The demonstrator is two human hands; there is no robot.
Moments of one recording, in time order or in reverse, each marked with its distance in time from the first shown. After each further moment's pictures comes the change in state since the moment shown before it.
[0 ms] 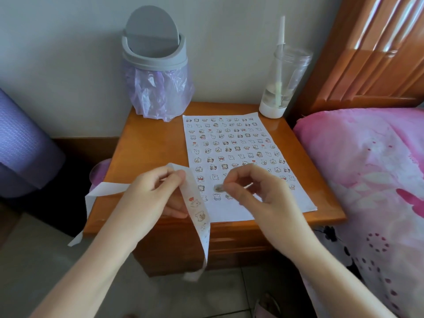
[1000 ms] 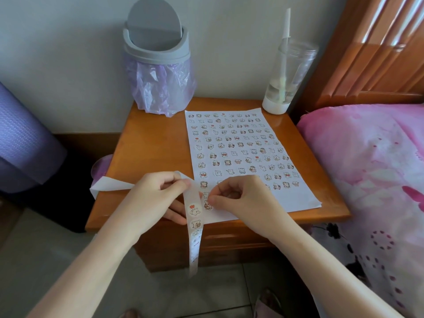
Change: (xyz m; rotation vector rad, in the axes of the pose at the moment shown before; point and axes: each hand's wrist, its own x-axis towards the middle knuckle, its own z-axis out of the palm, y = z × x) left_hand 0.012 -0.011 -0.003 0.070 -0.111 -0.112; right_hand 0.020 0.023 0.023 -0.178 -0.152 0.234
